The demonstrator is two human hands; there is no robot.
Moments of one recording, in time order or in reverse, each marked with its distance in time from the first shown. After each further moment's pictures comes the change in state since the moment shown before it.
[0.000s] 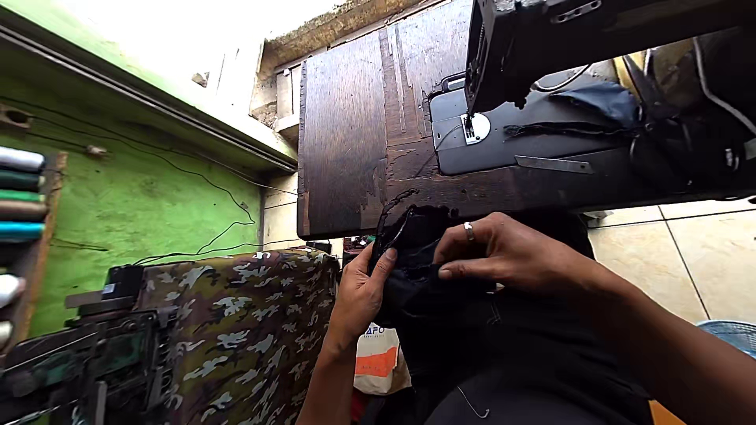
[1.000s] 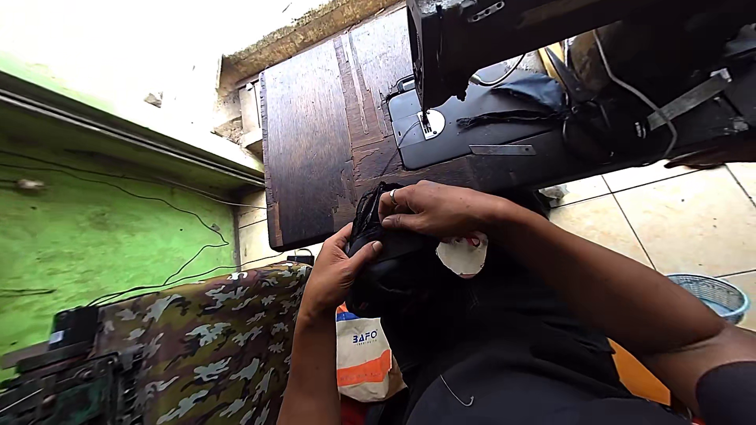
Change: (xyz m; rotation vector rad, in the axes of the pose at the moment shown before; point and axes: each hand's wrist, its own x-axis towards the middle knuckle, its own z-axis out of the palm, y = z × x) left_hand 0.034 -0.002 -0.008 -0.068 -0.235 -0.043; right_hand 0.048 -0.014 -0.017 -0.419 -0.112 0.116
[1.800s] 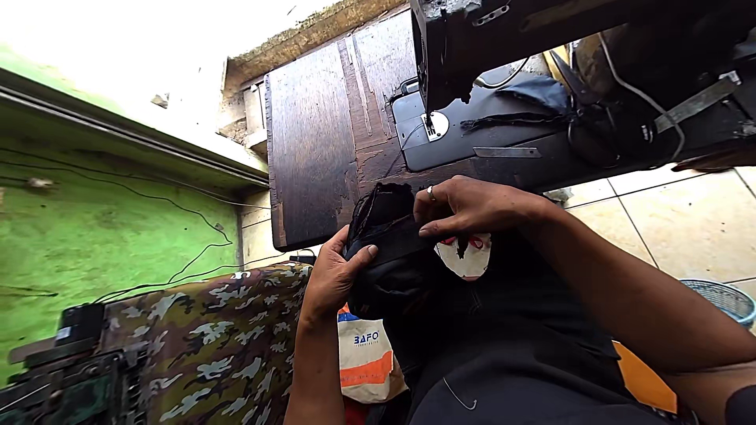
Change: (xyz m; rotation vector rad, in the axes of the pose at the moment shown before) left_hand -0.005 -0.005 -0.004 -0.118 0.055 0.040; right_hand -0.029 0.037 -0.008 0.112 0.059 -0.024
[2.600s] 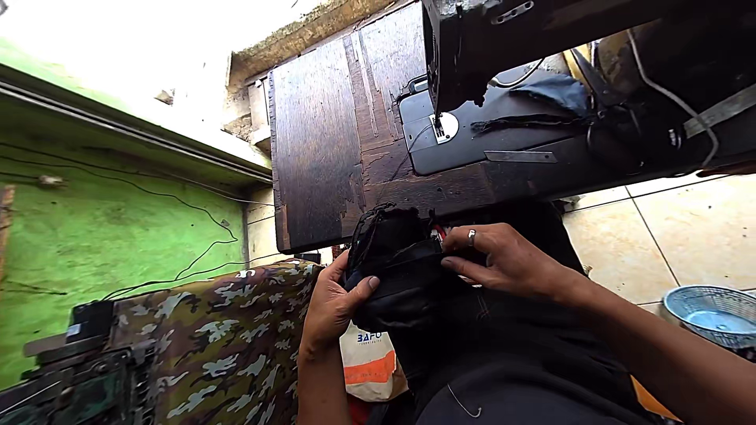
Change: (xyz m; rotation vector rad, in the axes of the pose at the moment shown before) left_hand -0.020 -0.014 -0.010 -0.001 -0.073 0.187; right_hand -0.045 0.026 0.062 -0.174 0.433 -0.226
